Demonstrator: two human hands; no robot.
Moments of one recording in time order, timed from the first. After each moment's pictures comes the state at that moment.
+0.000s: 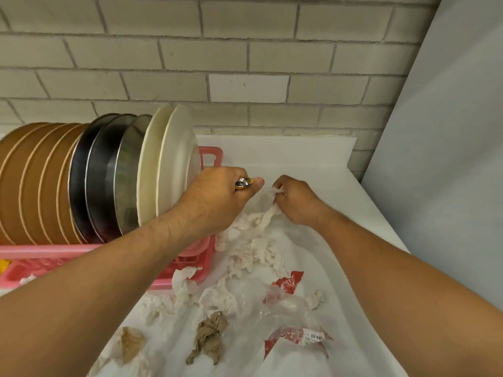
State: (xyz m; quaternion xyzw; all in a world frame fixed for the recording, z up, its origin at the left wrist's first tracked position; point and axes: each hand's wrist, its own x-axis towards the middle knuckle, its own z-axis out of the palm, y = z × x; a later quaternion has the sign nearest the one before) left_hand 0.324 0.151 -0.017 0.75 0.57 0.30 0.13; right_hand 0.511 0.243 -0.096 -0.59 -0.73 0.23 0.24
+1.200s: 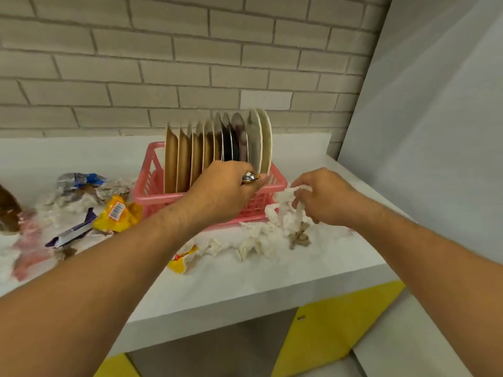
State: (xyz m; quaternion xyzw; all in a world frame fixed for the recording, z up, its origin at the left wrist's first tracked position) left_hand 0.110 -0.024 0.017 0.84 0.43 0.31 0.13; right_hand 0.309 -0.063 0.024 -0.71 -0.65 0.16 0.22
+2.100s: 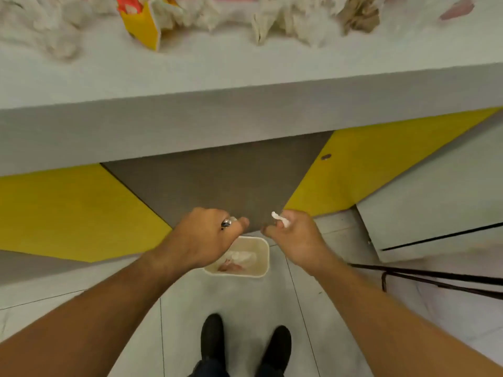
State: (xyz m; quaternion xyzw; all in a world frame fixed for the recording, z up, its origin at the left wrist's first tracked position) left_hand 0.049 -0.184 -0.344 0.78 0.54 0.08 0.30; right_hand 0.241 -0.223 -0.370 -0.76 -0.42 0.42 0.27
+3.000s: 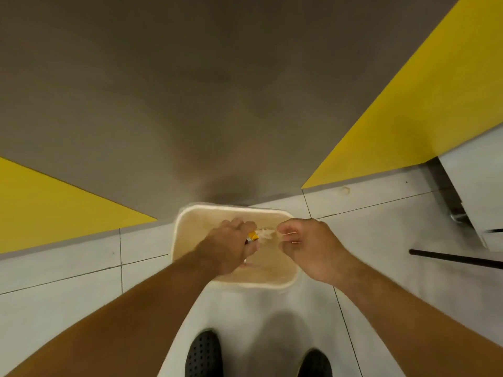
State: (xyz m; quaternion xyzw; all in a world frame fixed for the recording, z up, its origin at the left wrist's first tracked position) left_hand 0.088 -0.165 -0.806 0.79 0.49 -0.11 0.34; right_hand 0.277 -0.211 -0.750 -0.72 -0.50 0.47 0.13
